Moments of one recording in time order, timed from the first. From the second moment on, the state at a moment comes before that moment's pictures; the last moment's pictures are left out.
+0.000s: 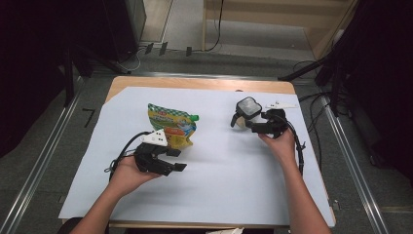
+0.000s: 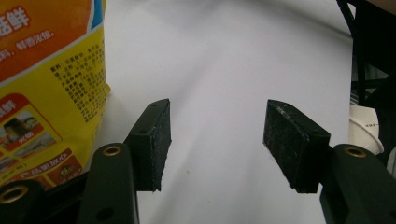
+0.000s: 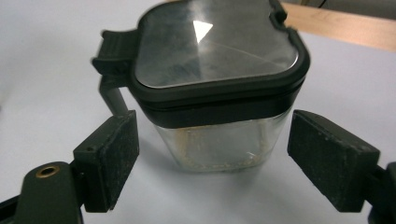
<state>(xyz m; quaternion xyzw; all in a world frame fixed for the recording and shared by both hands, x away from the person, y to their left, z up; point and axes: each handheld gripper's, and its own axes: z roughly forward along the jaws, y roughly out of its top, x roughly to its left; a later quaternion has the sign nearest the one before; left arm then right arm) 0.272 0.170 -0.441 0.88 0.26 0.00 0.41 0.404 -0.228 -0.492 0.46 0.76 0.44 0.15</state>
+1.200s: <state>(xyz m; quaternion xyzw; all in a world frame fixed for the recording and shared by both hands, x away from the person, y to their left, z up) 0.264 0.170 -0.451 0.88 0.27 -0.01 0.40 0.436 -0.198 -0.519 0.42 0.76 0.45 0.21</state>
